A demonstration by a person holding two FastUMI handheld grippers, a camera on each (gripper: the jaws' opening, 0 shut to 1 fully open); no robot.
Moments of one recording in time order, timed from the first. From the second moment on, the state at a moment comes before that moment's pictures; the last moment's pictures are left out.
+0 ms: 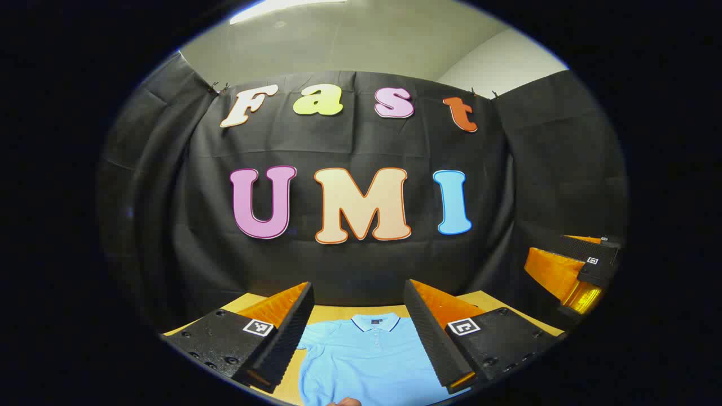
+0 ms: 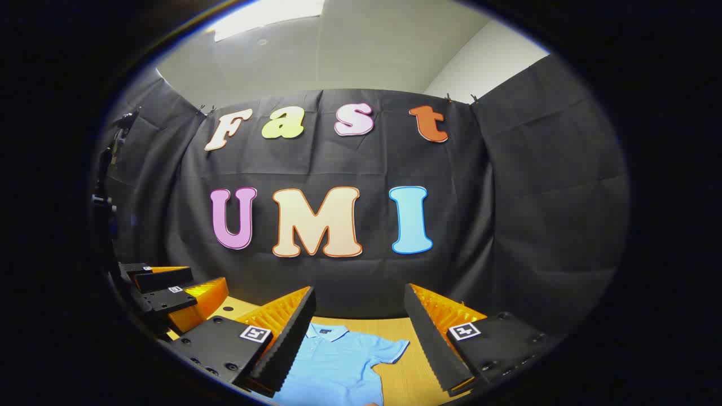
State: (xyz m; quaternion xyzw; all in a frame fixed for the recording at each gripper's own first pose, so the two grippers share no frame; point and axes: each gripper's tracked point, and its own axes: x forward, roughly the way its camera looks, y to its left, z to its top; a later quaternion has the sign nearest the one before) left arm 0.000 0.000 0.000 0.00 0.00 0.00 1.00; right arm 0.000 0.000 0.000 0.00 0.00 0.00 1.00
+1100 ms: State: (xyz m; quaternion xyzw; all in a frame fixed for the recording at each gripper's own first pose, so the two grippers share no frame) left arm 0.012 0.007 -0.004 -0.01 -0.01 0.00 1.00; right arm 0.022 -0.003 -0.041 -0.01 0.03 0.00 1.00
